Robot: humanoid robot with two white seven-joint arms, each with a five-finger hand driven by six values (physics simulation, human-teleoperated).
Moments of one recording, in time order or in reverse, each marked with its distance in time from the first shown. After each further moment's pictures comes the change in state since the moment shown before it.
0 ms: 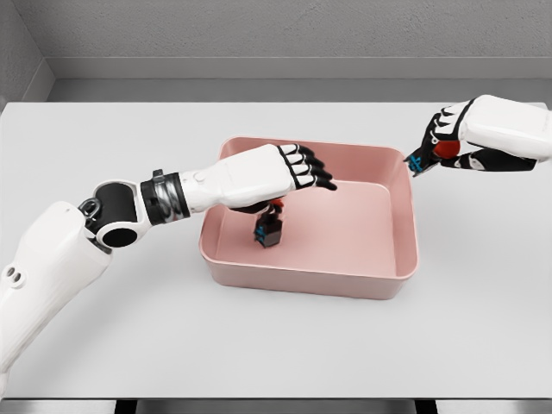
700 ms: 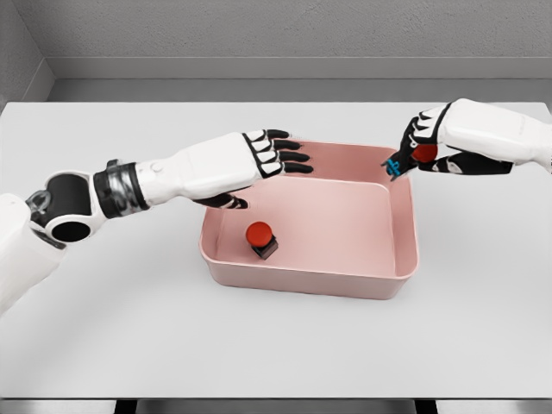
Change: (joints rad) left arm -0.015 0.211 0.003 -0.117 0.146 0.000 0.005; right arm -0.002 0.068 0.006 -0.008 -0.014 0.000 0.011
